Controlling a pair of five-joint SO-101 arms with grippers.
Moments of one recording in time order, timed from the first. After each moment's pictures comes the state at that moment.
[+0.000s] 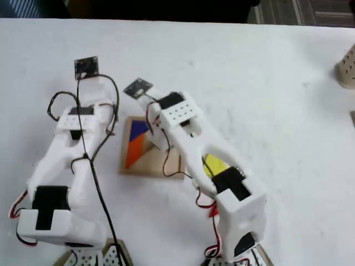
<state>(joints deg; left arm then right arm) -6.1 1.9 32.9 35.8 11.5 -33.1 20.8 -2.5 74.6 21.1</state>
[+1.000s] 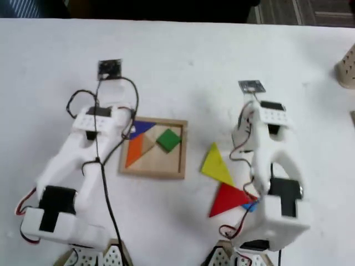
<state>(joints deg) 1.9 1.2 32.4 38.7 11.5 5.3 5.9 24.7 63.1 17.3</state>
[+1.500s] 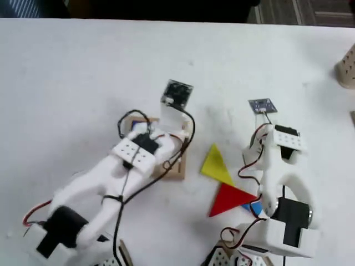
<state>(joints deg) 27.5 -8.9 43.5 30.4 11.5 12.0 -3.3 40.4 55.9 27.1</state>
